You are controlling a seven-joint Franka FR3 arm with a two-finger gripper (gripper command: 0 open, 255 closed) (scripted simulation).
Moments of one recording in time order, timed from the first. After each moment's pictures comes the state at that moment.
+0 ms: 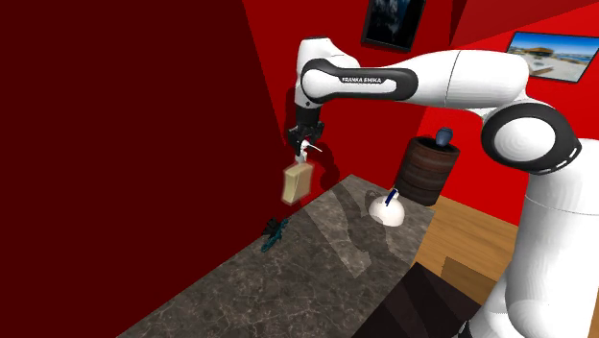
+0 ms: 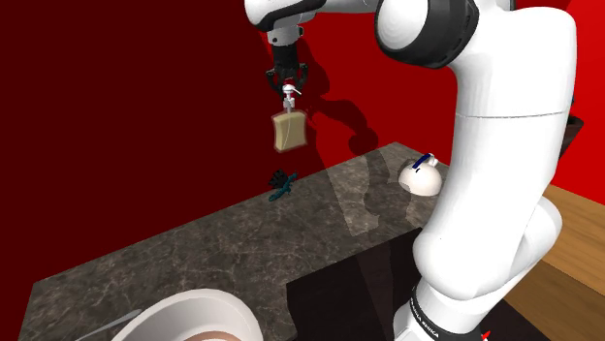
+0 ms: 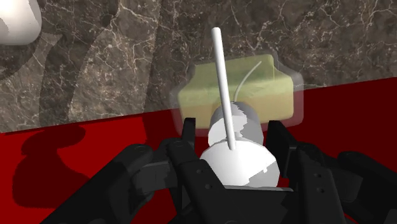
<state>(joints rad) 0.05 0.29 0.11 -1.42 -0.17 1.74 0.25</state>
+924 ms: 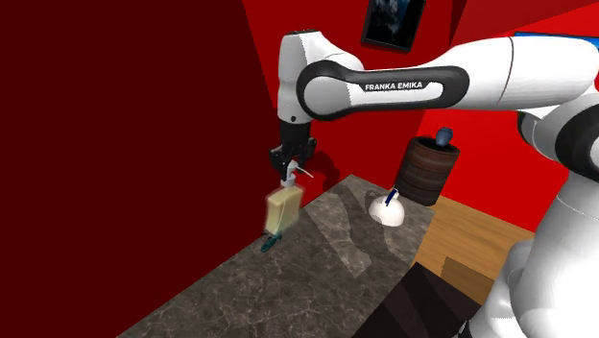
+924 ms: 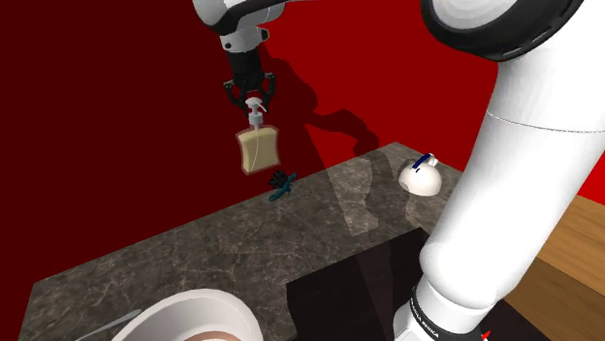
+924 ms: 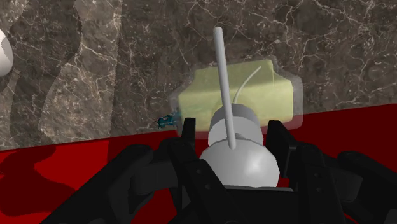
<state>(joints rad) 0.20 0.08 0.23 -1.68 -0.16 1.76 0.53</state>
